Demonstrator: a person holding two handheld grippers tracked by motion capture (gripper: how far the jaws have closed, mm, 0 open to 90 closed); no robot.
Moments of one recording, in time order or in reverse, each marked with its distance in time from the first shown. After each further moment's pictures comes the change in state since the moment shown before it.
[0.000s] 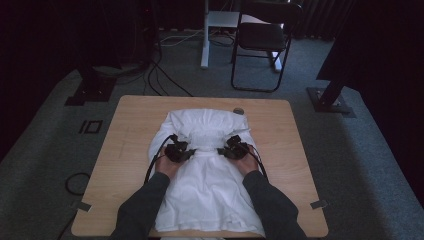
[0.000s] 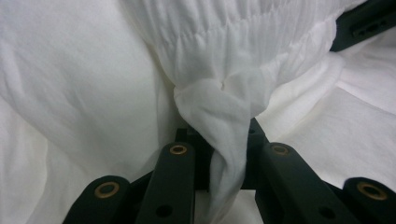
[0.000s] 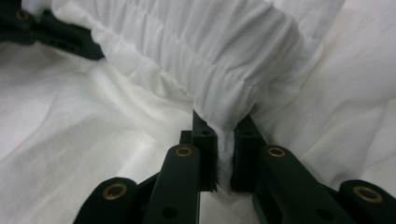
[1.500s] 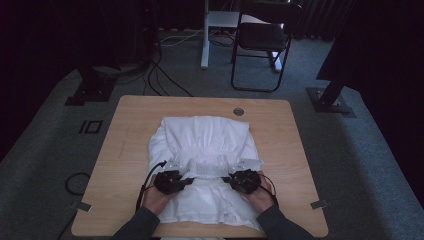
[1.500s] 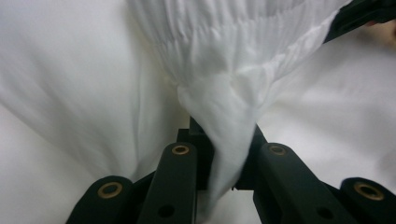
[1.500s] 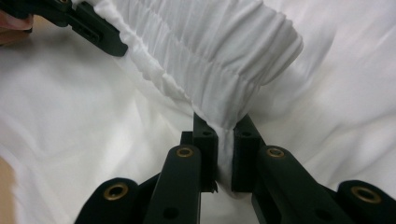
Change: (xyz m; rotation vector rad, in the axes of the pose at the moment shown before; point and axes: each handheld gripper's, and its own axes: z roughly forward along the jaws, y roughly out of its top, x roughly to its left) left arm -0.063 -0.070 -0.071 -0.018 -0.220 -0.051; right arm 0.079 -0.069 -0.081 -0.063 0.055 -0.155
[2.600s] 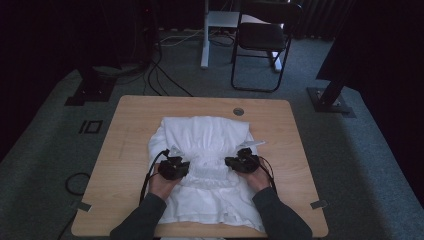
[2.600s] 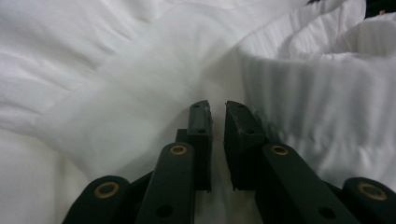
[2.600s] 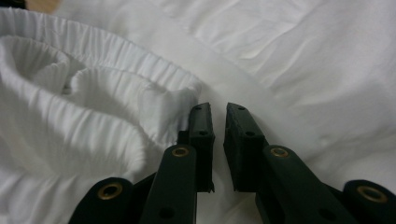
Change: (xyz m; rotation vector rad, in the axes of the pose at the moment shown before) left arm 0.014 0.033 0.005 -0.022 0.112 -0.014; right arm -0.056 0.023 0.021 -0.006 -0.006 0.196
